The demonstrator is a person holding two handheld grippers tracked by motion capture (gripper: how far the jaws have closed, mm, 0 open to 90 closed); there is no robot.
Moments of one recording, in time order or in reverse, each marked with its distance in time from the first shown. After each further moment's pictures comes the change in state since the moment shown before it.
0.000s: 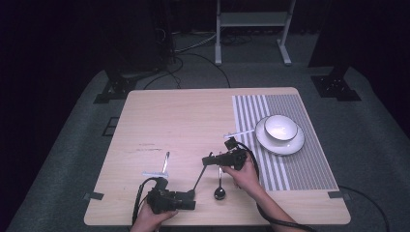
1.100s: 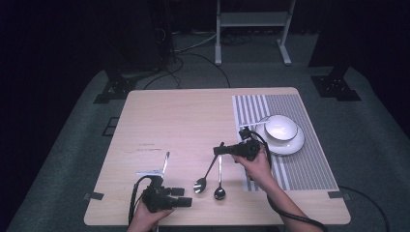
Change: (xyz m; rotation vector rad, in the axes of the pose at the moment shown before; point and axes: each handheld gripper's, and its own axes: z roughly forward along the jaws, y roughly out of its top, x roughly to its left) left arm -0.007 0.004 -0.013 -0.051 0.039 0.051; right arm -0.002 0.018 -0.047 -0.062 0.012 0.042
